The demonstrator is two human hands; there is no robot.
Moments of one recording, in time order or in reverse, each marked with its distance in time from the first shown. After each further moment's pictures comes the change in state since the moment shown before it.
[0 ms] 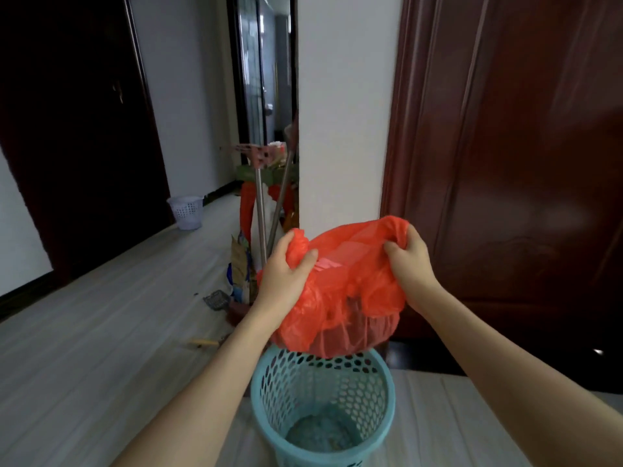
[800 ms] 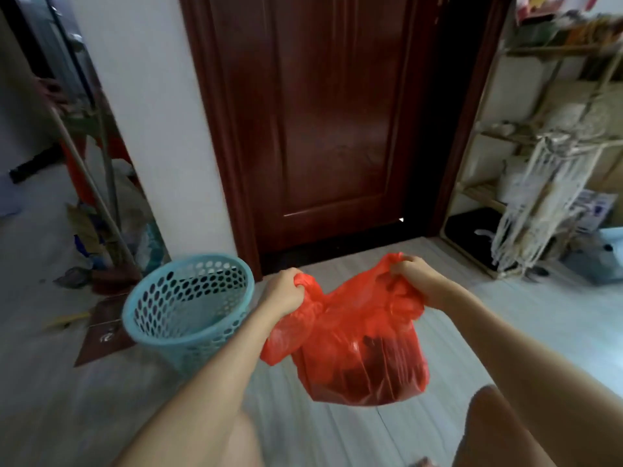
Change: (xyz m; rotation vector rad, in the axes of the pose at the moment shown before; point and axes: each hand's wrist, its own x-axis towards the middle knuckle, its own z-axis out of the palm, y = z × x) left_hand -0.209 -0.011 0.177 0.578 -0.665 -0.030; right_hand -0.219 0.073 -0.283 -0.262 0.091 0.683
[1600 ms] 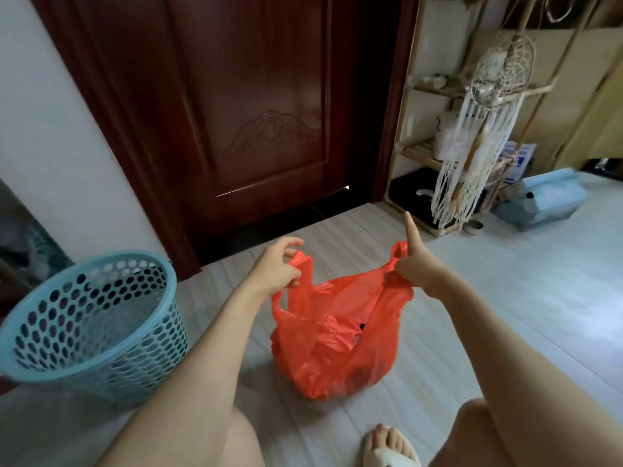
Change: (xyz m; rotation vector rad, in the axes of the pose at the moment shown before) left_hand 0.047 0.062 0.087 -0.442 -0.269 0.058; right_hand 0.011 0.071 -0.084 -0.162 0.159 0.050
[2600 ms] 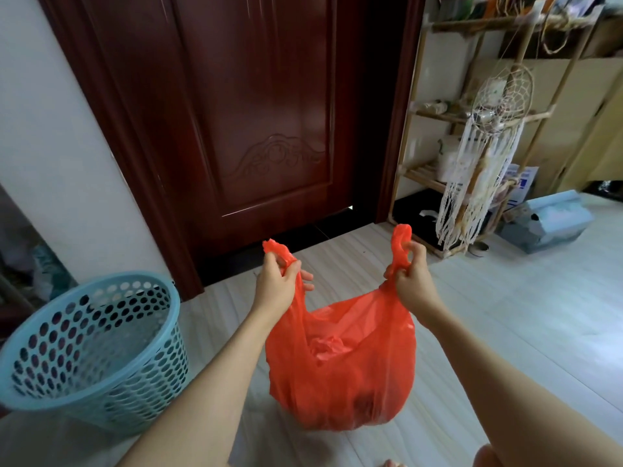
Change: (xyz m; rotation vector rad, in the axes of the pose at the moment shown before) left_hand 0.008 -0.001 0.005 -0.292 0.251 0.176; right_hand 0.009 -0.001 0.024 0.247 0.222 -0.213
